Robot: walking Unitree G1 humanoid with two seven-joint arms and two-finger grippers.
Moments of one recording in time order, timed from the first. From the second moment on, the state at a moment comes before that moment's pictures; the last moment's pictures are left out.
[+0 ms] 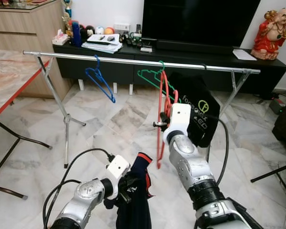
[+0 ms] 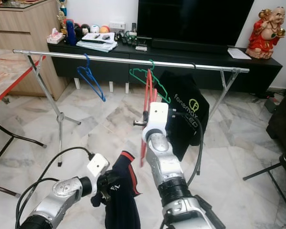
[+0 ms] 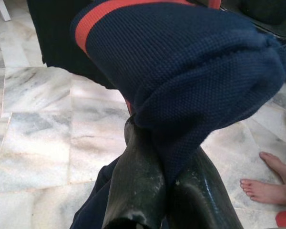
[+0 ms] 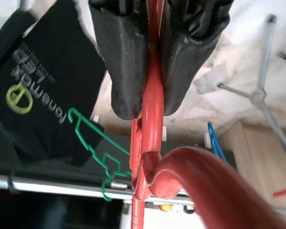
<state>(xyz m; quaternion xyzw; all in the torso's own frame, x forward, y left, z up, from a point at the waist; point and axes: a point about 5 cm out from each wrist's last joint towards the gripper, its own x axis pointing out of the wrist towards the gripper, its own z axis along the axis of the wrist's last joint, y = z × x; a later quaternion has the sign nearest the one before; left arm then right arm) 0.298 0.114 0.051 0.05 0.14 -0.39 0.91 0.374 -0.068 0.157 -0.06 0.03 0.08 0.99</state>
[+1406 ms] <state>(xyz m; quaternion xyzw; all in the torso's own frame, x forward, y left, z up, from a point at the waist) 0.241 0.216 0.042 0.01 0.04 -0.04 1.00 0.263 -0.203 0.035 0.09 0.13 0.01 0.99</state>
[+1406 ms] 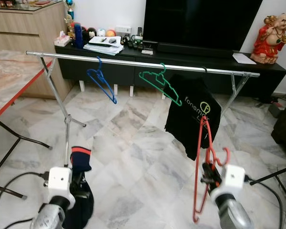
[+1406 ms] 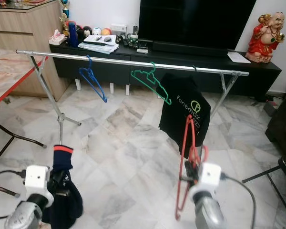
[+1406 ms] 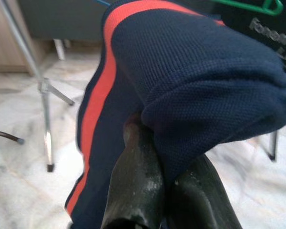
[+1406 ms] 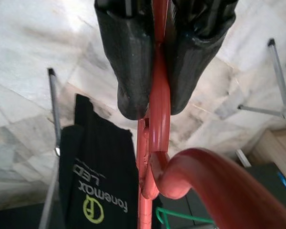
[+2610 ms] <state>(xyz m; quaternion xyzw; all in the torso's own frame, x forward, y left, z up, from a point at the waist) 0.243 0.216 0.048 0.00 0.05 0.01 1.00 0.259 -0.197 0.047 0.02 0.13 0.05 0.99</state>
